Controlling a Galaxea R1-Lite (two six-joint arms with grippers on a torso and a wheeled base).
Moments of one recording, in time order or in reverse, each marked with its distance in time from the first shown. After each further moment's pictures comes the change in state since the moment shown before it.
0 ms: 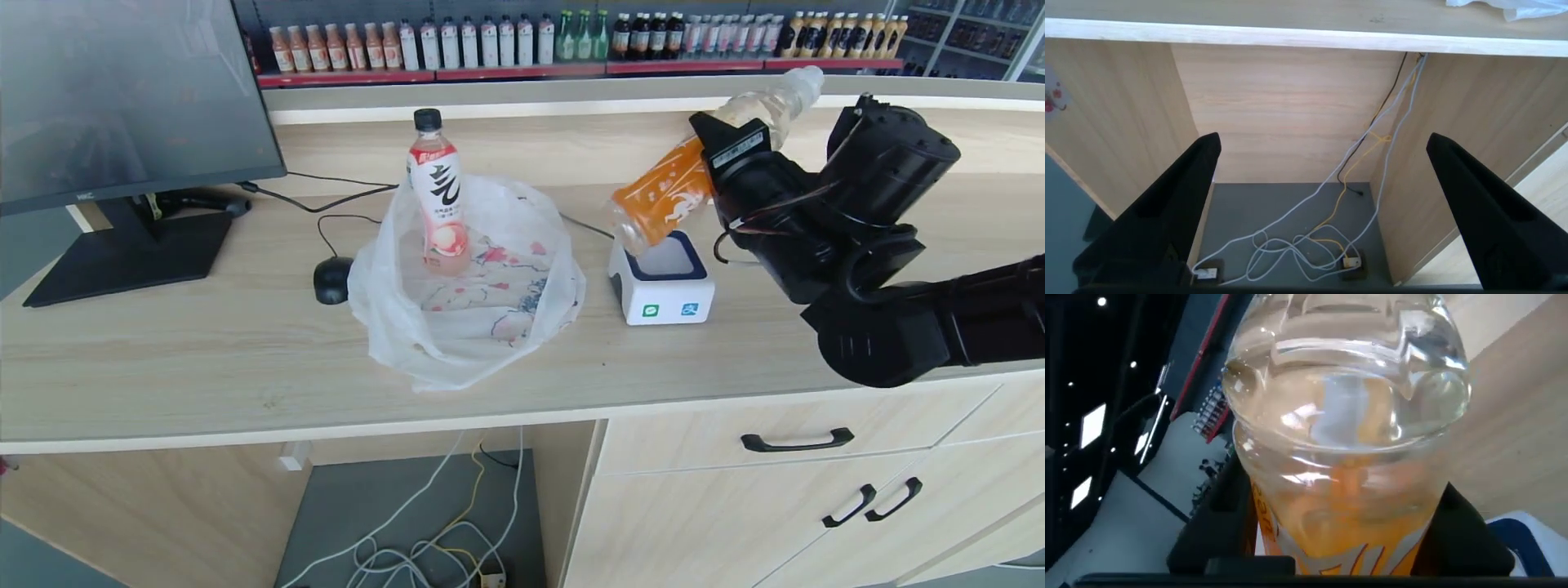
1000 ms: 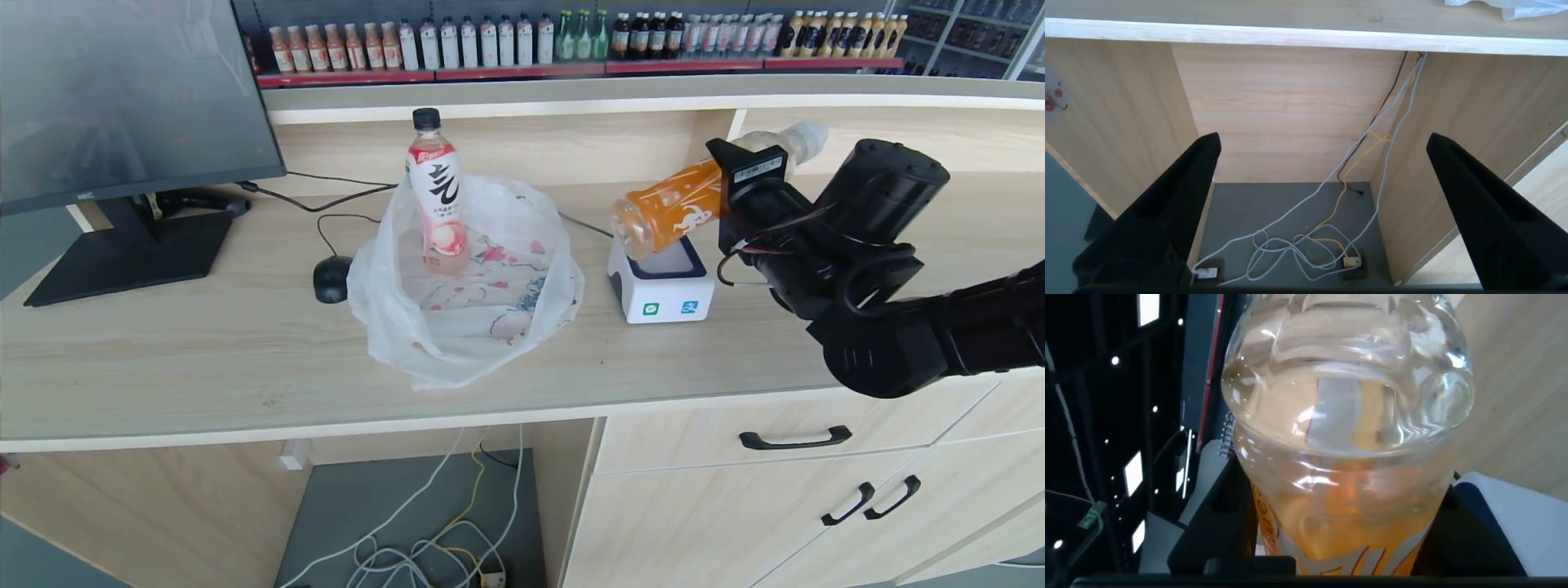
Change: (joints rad) left arm 0.001 0.000 0.000 0.000 0.000 0.000; right arm -0.040 0.015 0.053 -0.002 0.003 0.273
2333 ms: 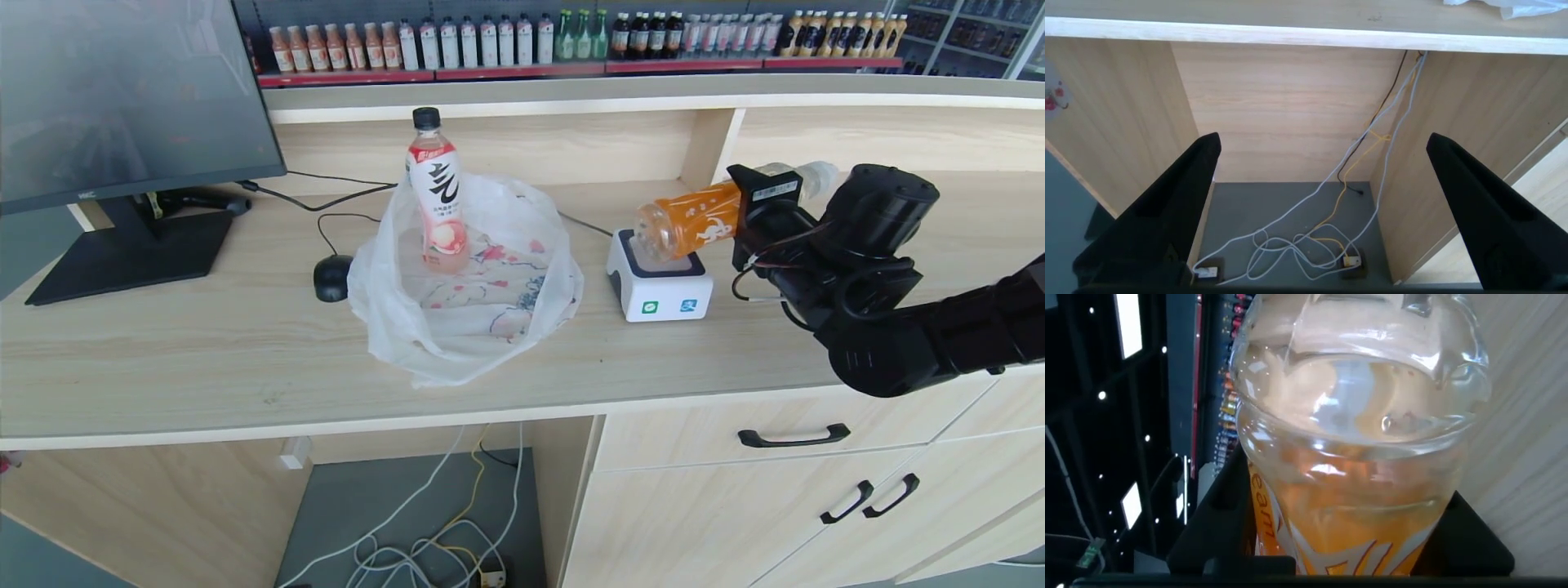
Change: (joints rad) left arm 0.000 0.000 0.000 0.000 0.000 0.000; right arm -0.084 0.043 0.016 0.011 0.014 0.107
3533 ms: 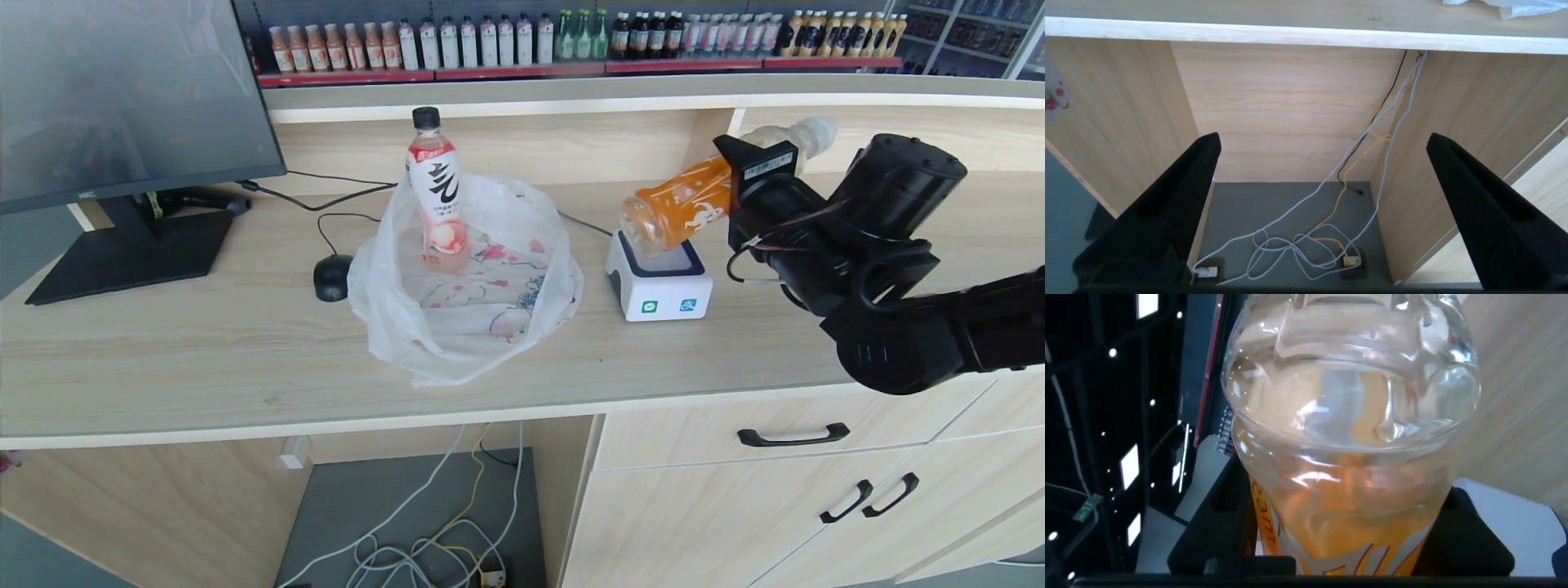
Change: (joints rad) left arm 0.000 0.000 0.000 0.000 0.000 0.000; right arm 0.074 -0.066 -0.010 -0.001 0.027 -0.139
